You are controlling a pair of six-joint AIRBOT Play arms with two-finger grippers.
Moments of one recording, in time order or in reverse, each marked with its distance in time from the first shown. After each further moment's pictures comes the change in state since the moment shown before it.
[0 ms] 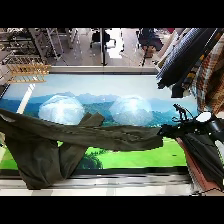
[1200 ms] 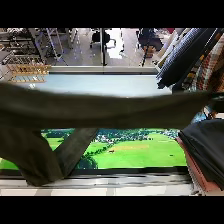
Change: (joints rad) left arm 0.113 0.220 0.345 -0.127 -0.020 -0.095; right arm -0.154 0.578 0.340 -0.070 -0.192 -0.101
